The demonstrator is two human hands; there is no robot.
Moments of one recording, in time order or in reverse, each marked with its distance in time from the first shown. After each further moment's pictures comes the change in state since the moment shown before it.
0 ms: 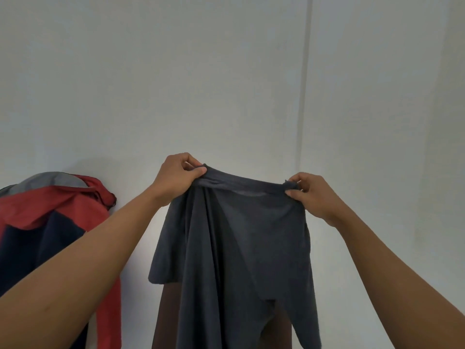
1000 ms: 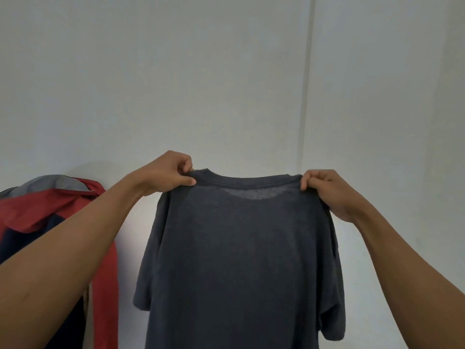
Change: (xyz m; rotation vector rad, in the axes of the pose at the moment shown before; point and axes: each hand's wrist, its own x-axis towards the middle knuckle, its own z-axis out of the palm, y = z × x) left_hand 0.006 0.019 -0.049 0.186 -0.362 0.069; right_hand 0.001 -0.023 -0.030 0.126 -0.066 0.005
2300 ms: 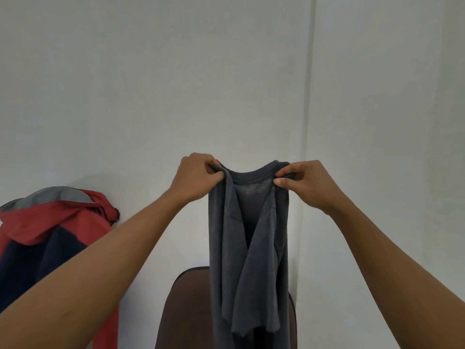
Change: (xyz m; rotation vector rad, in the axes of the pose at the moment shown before) left_hand 0.013 0.039 0.039 0.147 0.451 0.175; right_hand 0.021 -0.048 0.029 -0.186 0.159 -0.212
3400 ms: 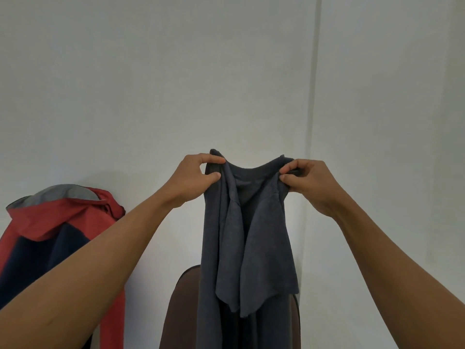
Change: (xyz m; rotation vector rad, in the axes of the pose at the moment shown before) left_hand -0.008 -0.013 -0.020 -0.306 -0.151 -0.117; right_hand 0.000 -0.003 0.007 0.412 -0.040 0.073
